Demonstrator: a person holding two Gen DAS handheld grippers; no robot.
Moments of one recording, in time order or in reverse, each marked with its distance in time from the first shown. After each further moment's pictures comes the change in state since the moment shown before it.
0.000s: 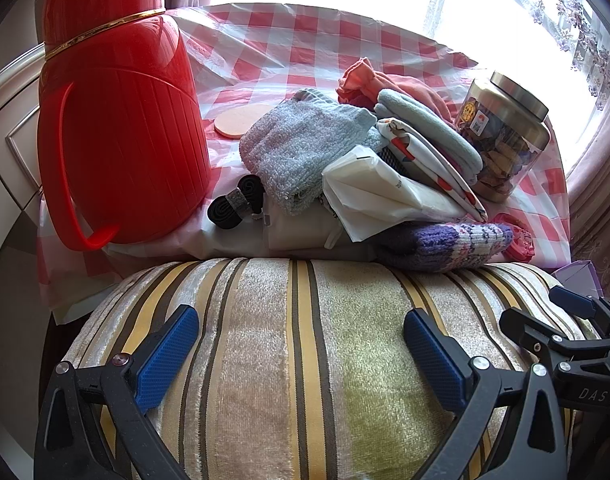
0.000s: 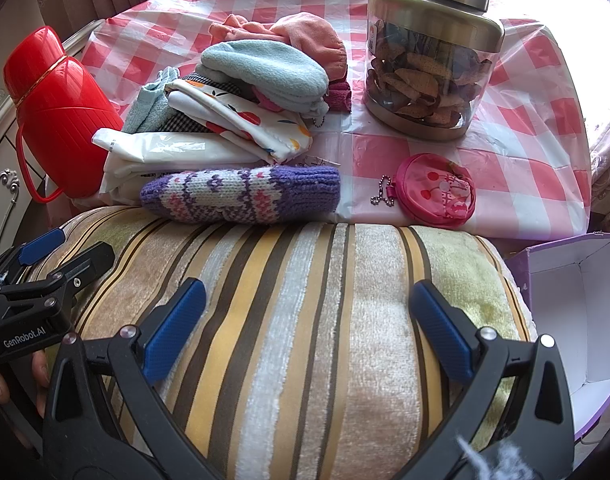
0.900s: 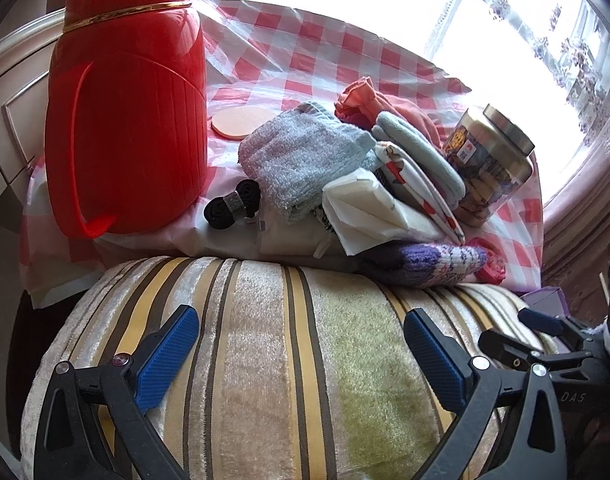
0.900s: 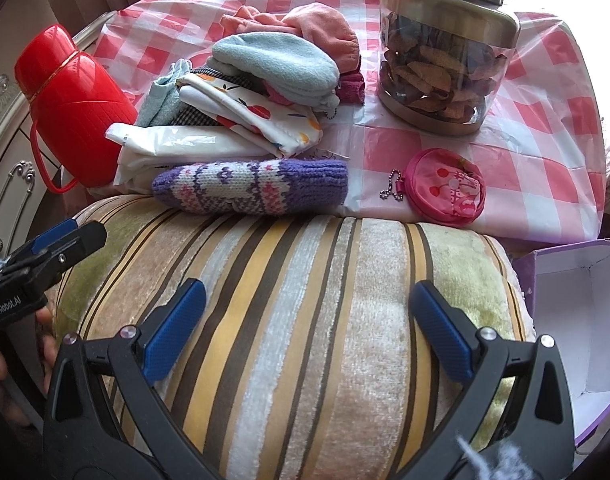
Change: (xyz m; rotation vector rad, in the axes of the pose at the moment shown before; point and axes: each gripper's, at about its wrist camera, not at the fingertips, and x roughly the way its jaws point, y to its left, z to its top) left arm -0.011 0.018 0.005 -0.111 -0.016 -0.133; right arm 0.000 -0.009 0.008 -0.028 0.055 0.086
